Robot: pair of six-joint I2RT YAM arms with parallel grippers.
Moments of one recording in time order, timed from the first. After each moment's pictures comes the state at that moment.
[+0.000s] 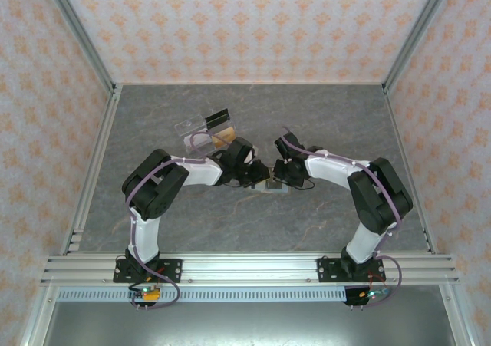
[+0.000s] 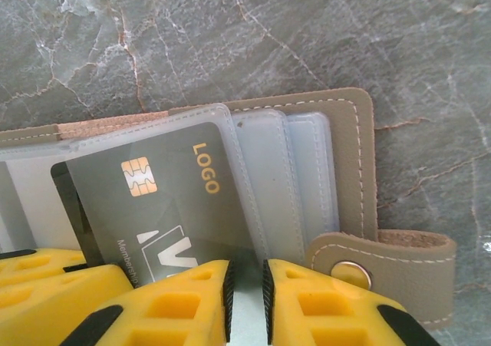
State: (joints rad) left arm -0.63 1.97 1.05 0.11 0.45 -1.01; right arm 0.54 1.71 0.98 -0.50 -0.07 0.80
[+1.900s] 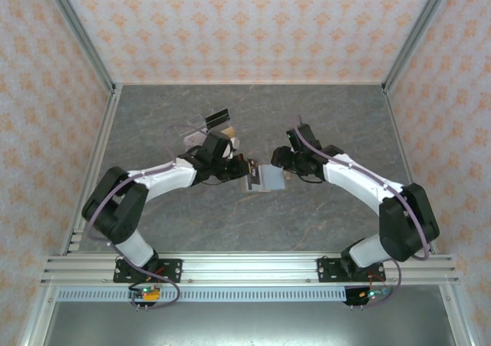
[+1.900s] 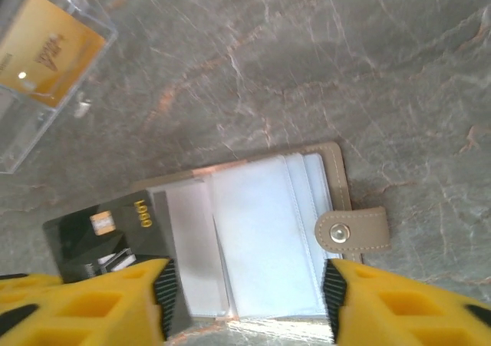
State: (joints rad) left arm -0.54 1.61 0.94 -0.16 0.37 -0.79; right arm 0.51 1.44 0.97 -0.46 -0.05 0.74
